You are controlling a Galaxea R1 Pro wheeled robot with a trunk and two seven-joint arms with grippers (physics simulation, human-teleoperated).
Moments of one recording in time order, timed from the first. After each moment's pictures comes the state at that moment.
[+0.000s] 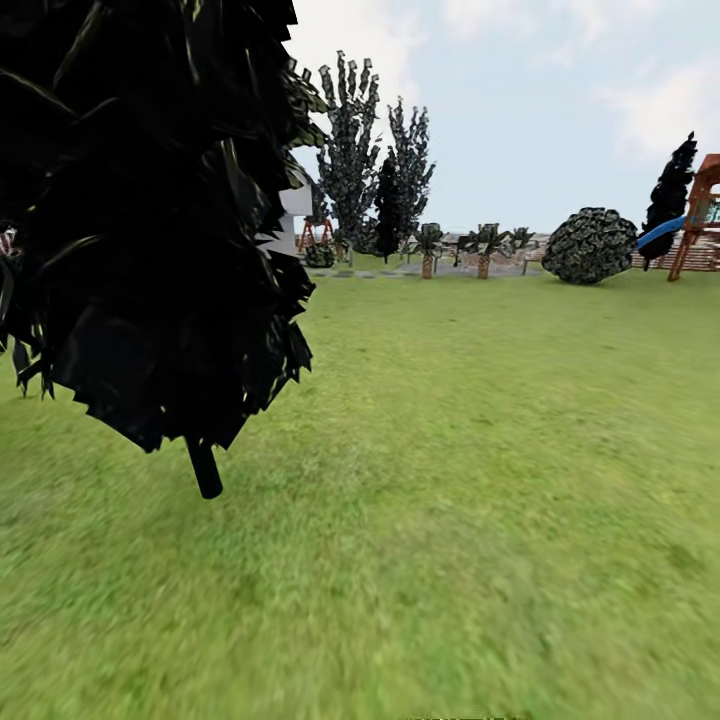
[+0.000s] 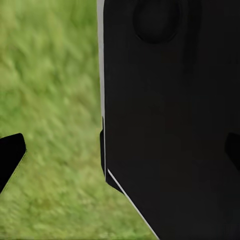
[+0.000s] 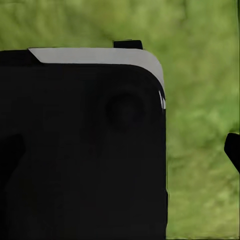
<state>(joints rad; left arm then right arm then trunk) 0.02 0.04 0.00 0.00 0.00 0.00 0.00 -0.05 0.00 -0.01 -0.03 -0.04 -0.03 -0.02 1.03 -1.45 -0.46</state>
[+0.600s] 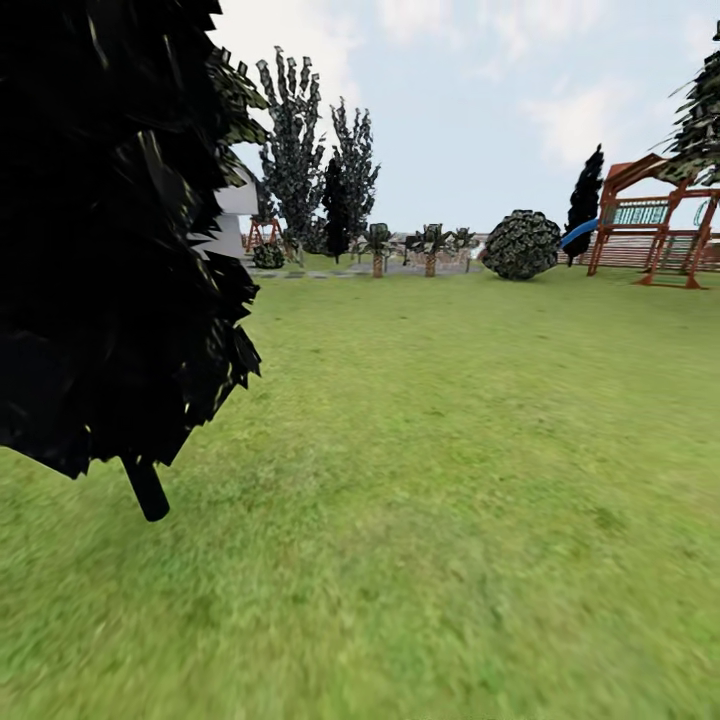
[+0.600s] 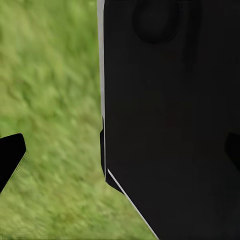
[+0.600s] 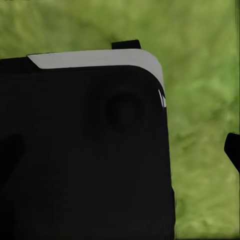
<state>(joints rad) 0.02 0.04 0.01 0.00 0.01 0.00 0.00 -0.05 0.00 0.00 -0.03 -0.11 -0.03 -0.02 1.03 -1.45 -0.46</state>
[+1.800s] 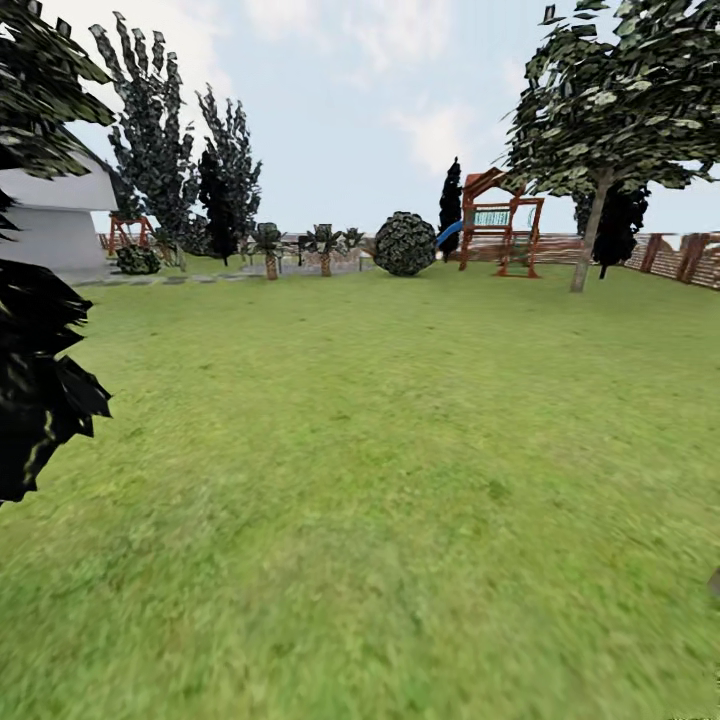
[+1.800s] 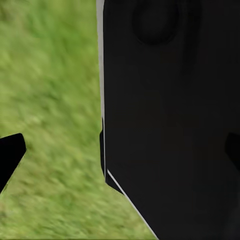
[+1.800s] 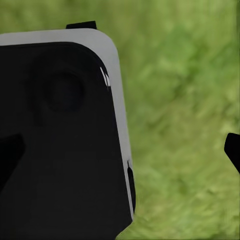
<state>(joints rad) 0.02 0.04 0.01 0.00 0.00 0.00 0.00 -0.05 -0.07 -0.01 0.03 -0.13 -0.04 -0.02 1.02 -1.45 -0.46</state>
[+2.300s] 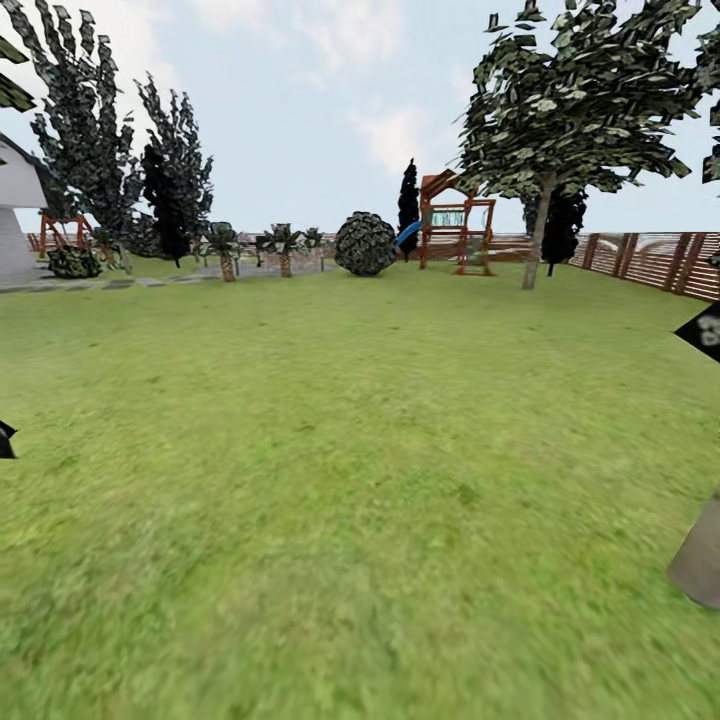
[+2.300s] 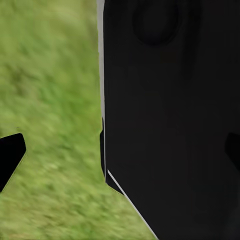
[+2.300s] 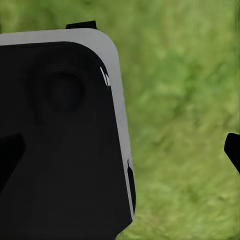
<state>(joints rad) 0.02 0.04 0.01 0.00 0.00 0.00 0.00 -0.05 -0.07 -0.01 0.03 -0.13 -0.04 -0.02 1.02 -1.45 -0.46</state>
